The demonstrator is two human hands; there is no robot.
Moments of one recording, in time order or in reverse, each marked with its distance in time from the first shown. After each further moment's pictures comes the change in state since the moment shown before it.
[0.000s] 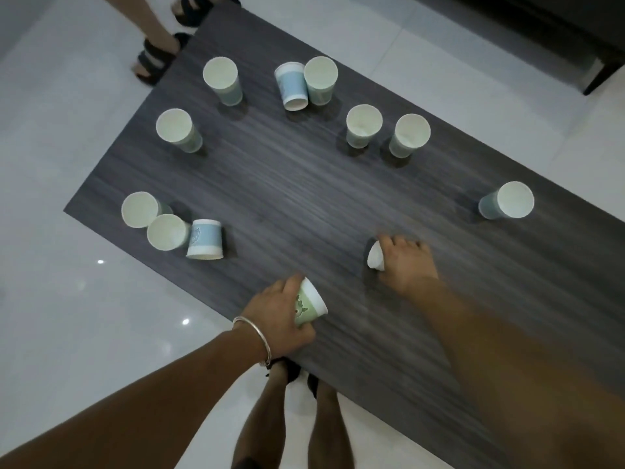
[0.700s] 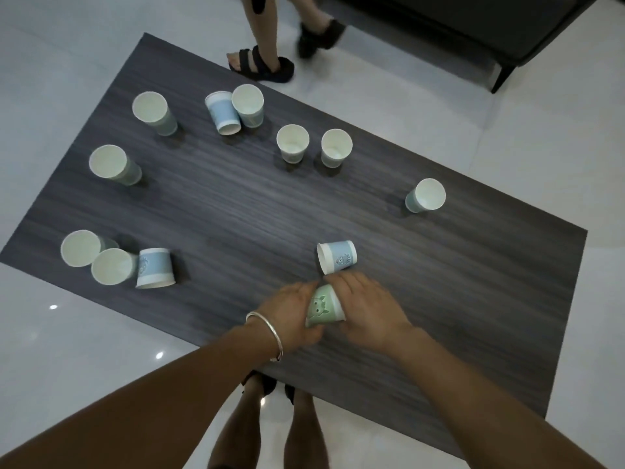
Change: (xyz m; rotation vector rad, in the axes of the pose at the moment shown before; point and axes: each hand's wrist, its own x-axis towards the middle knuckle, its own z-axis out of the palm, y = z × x) left_hand 0.025 0.097 -0.006 0.027 -0.156 0.239; right_hand -0.115 0.005 -0.027 0.232 0.181 -0.292
